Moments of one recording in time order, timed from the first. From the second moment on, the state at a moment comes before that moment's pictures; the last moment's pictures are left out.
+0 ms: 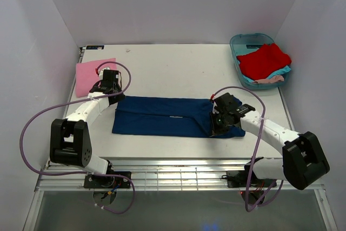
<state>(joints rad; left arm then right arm) -0.13 1.48 0.97 -0.39 -0.29 -0.51 0.53 1.27 0.72 -0.60 -0.21 0.34</state>
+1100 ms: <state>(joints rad) -0.15 1.70 1.03 -0.20 -0.12 -0.52 0.46 1.58 1.01 -0.55 0.18 0.38</state>
